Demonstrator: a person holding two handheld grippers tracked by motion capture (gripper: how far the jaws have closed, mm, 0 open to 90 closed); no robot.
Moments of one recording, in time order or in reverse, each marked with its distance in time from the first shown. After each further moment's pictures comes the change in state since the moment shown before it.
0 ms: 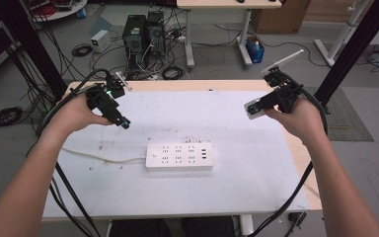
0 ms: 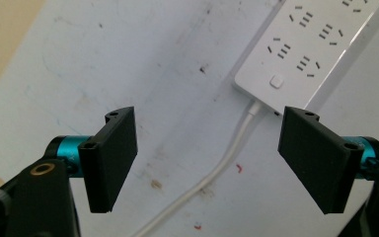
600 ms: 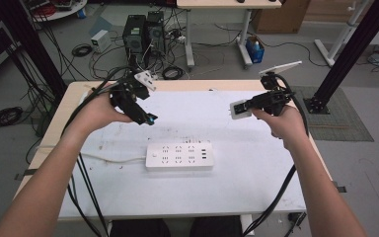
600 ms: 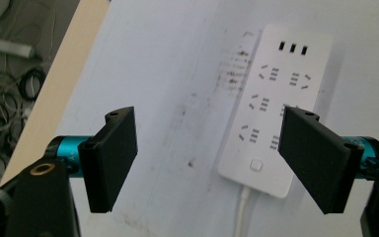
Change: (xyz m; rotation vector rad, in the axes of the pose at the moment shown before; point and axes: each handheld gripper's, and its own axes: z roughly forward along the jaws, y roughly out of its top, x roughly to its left) left arm -0.033 0.038 -0.006 -0.245 -0.011 0.233; right arm -0.009 -0.006 0.027 -0.126 0.264 0.204
